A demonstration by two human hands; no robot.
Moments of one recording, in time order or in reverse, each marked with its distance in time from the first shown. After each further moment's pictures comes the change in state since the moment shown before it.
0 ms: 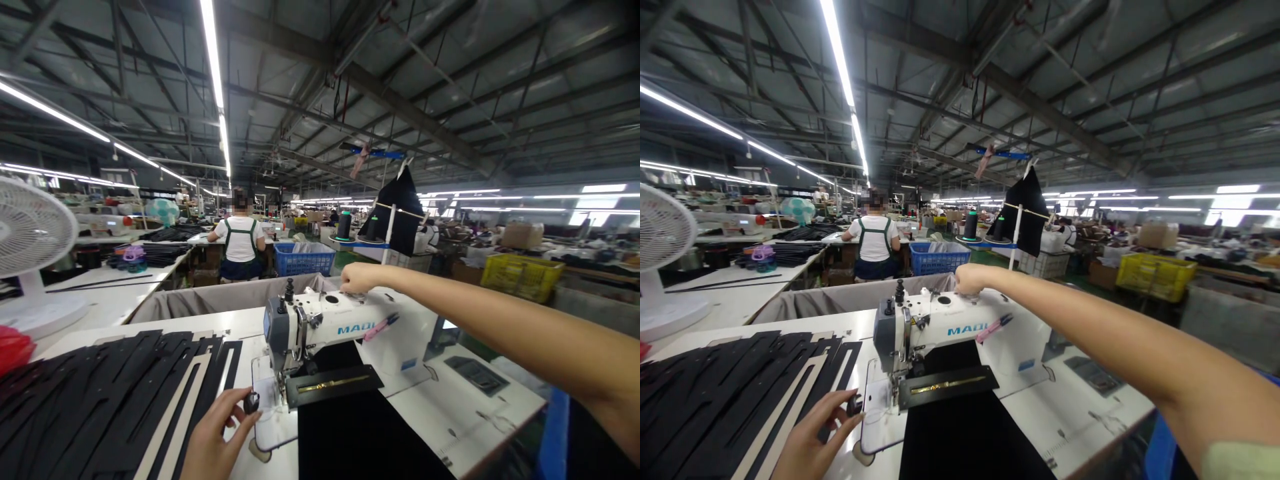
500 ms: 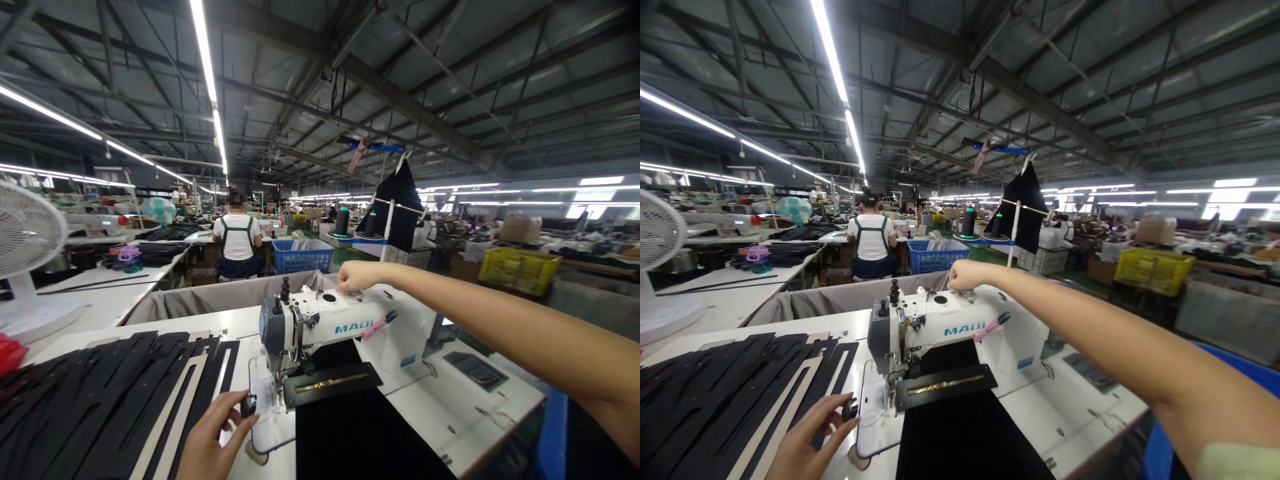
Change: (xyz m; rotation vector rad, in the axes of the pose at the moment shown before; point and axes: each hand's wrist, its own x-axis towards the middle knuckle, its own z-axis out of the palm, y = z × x) left_hand 0.000 0.000 0.001 0.011 -0.037 -0.055; right_hand 0.001 0.010 0.000 0.122 0.009 -0.045
